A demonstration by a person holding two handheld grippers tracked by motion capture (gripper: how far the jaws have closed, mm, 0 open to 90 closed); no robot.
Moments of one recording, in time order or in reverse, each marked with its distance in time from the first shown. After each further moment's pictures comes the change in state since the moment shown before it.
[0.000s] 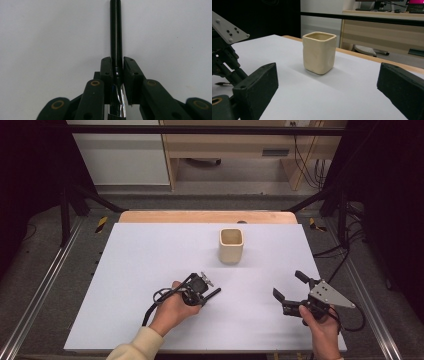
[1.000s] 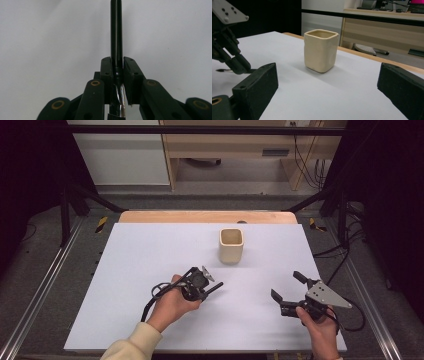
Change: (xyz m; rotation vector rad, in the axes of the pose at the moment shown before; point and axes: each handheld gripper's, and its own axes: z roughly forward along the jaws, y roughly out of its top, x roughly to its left) left arm 0.003 0.014 -0.024 -0.040 0.014 0.053; right arm 0.005 0.000 0.003 0.021 0.000 -0.026
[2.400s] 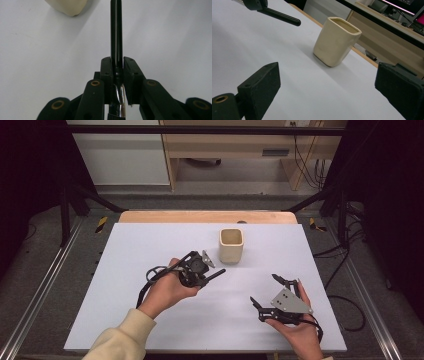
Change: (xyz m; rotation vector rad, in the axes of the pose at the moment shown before) left arm 0.011 0.028 -0.047 -0.042 0.019 0.086; right arm 0.053 0.005 0.030 0.144 -0.016 -0.353
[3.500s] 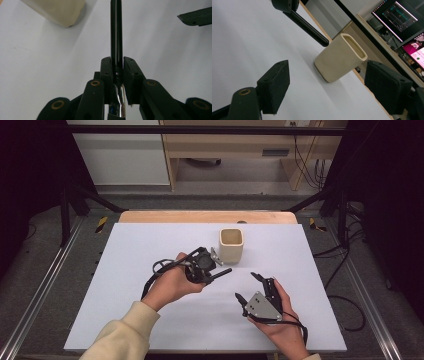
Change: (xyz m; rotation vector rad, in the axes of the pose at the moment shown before) left arm -0.001 0.020 -0.004 0.029 -0.026 0.080; right arm 0.035 0.029 0.026 0.013 -0.043 -0.287
